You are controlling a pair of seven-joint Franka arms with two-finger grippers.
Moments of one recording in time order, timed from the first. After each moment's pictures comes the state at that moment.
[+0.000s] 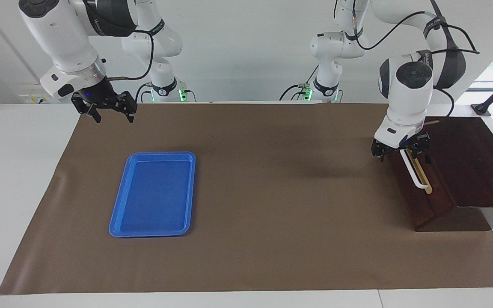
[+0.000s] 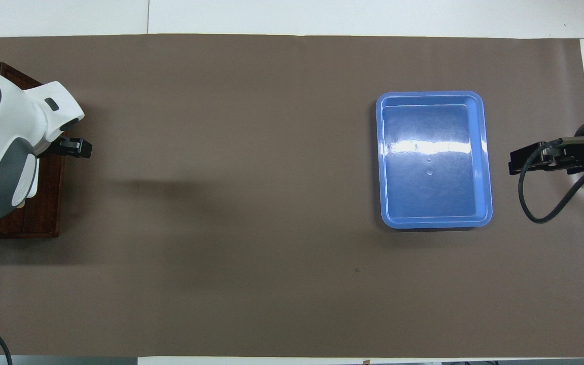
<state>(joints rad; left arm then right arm) -0.08 0.12 -0.03 -1.90 0.42 2.03 -0.08 0.00 -0.04 0.01 -1.69 0.00 1.59 0.03</state>
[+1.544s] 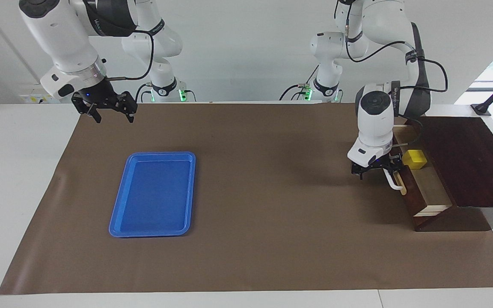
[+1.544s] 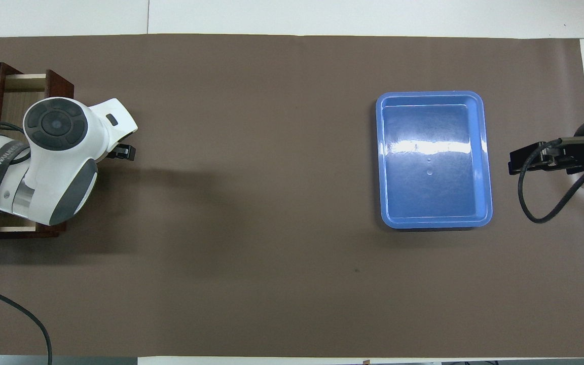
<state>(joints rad) -0.16 0.17 -0.05 -1.98 0.47 2.19 -0.23 0.00 -0.04 0.01 -1.69 0.00 1.59 0.03</state>
